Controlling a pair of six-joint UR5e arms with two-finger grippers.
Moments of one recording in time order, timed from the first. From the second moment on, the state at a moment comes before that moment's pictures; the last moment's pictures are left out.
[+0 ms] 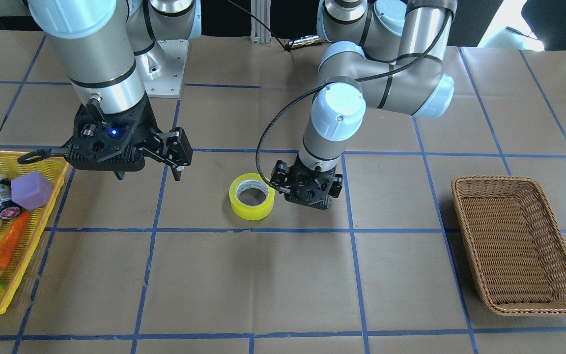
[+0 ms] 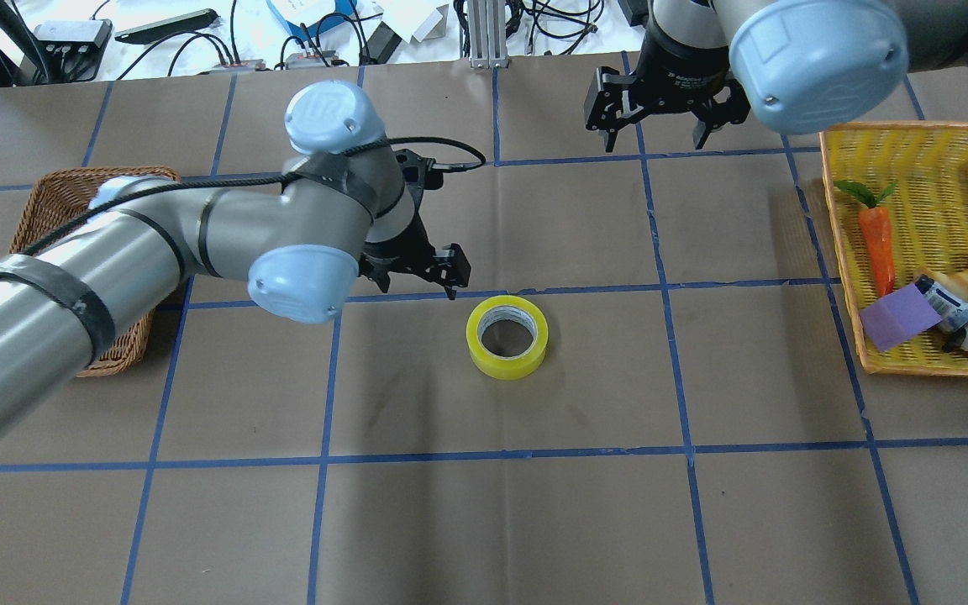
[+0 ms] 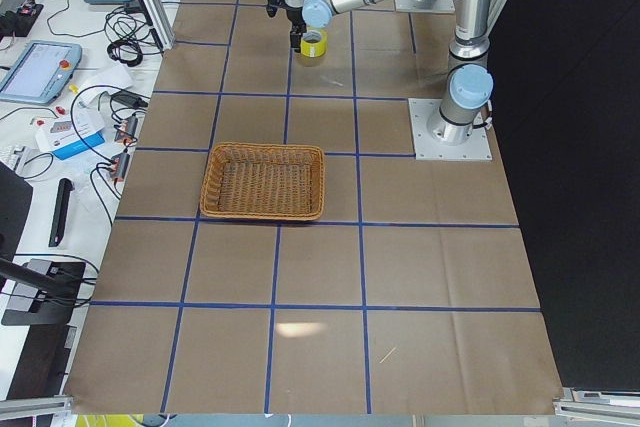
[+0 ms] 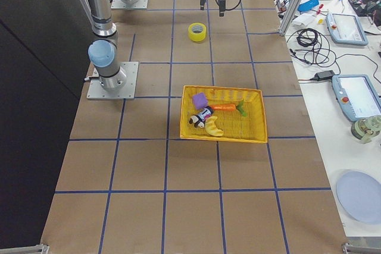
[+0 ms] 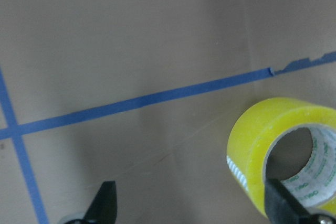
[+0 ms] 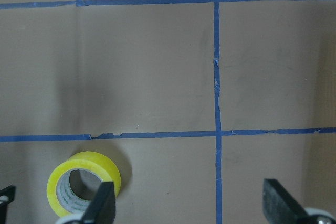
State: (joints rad) left arm -1.82 -1.90 -1.83 -0.96 1.48 -0.07; right arm 1.69 -1.40 1.47 -1.75 -1.58 0.13
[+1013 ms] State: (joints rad) left arm -1.89 -2.05 -1.86 -0.81 1.45 -0.10; right arm 1.60 -1.42 1.50 -1.70 -1.58 -0.04
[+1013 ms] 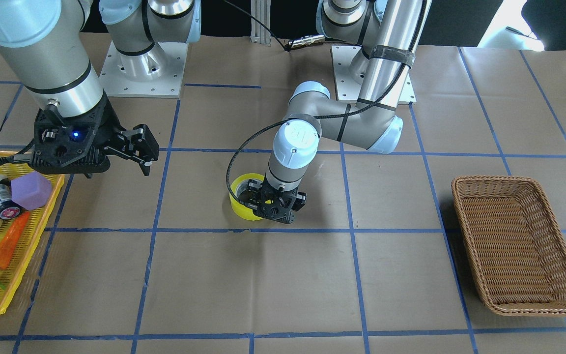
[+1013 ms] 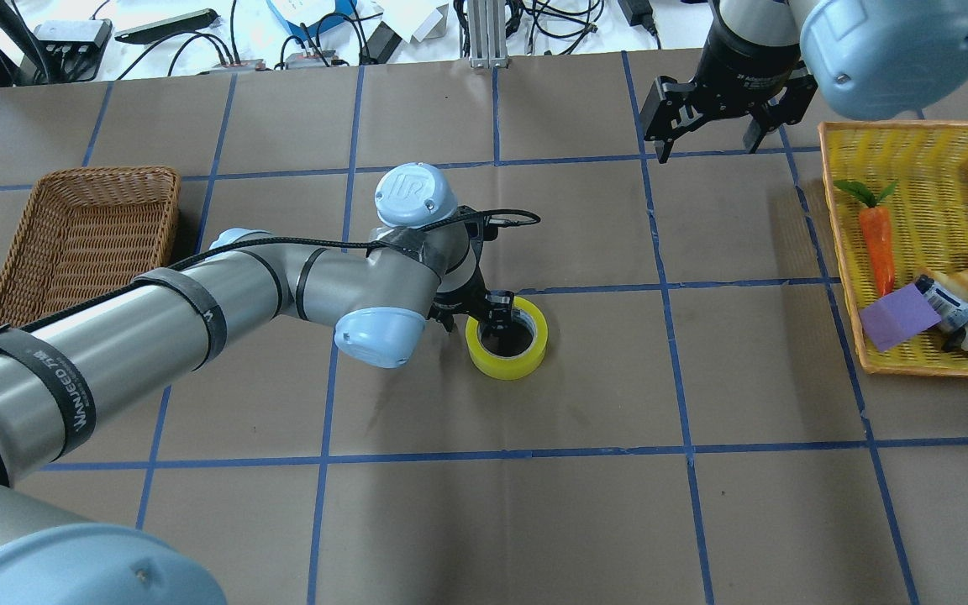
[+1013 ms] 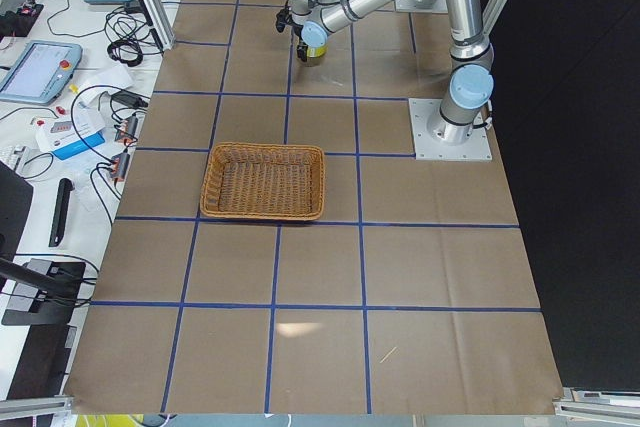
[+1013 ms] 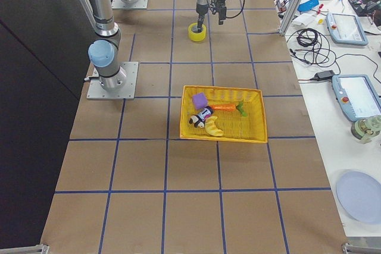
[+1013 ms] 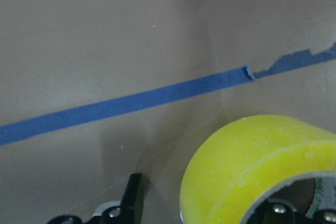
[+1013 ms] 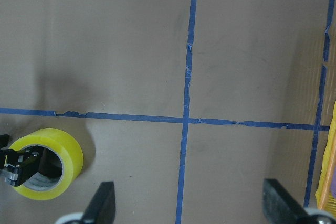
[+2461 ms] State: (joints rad) left arm -1.26 -1.84 -1.74 -1.01 1.51 0.49; right arm 1.61 -1.42 1.50 -1.70 -1.58 -0.04
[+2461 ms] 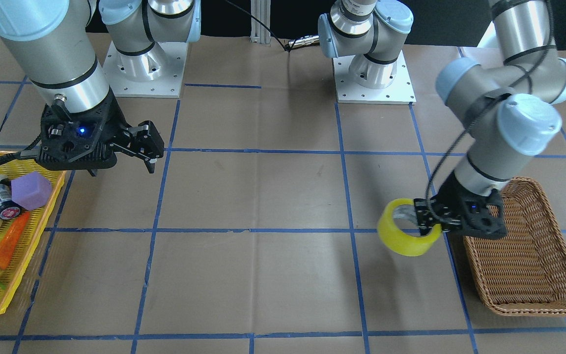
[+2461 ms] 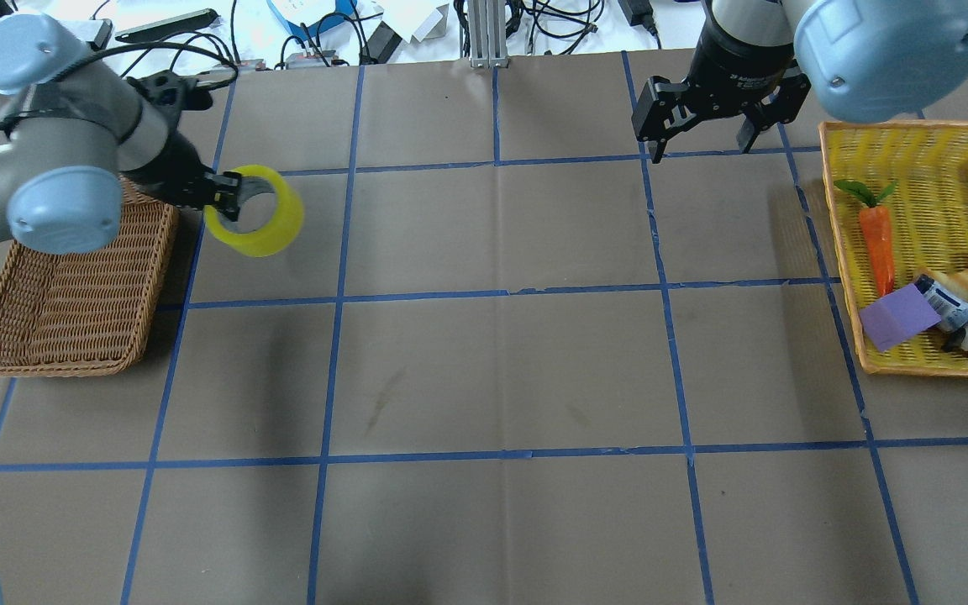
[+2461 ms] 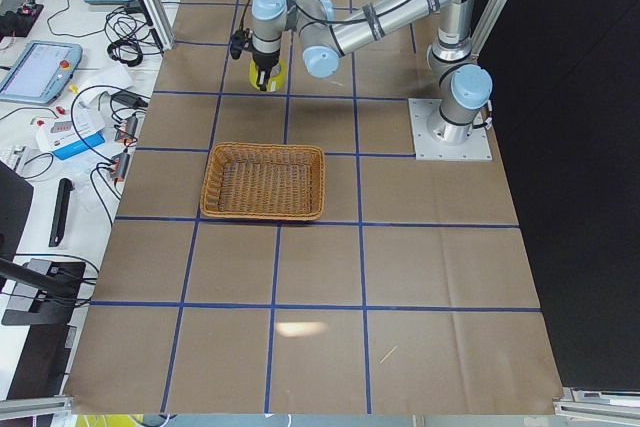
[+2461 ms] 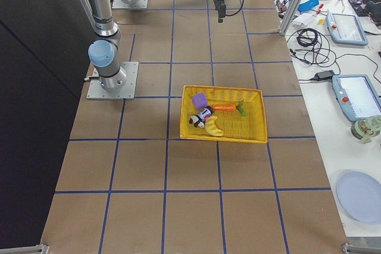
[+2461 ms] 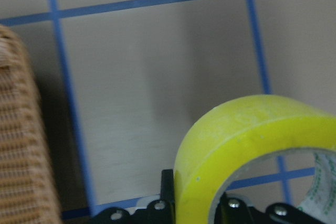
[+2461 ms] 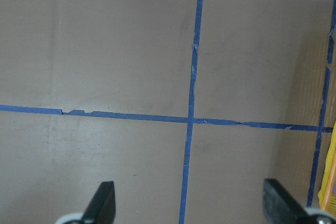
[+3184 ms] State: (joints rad) left arm -1.01 -2.10 -1.57 -0.91 1.64 0.89; right arm 1.61 -1.42 1.50 -1.70 -1.58 -0.04
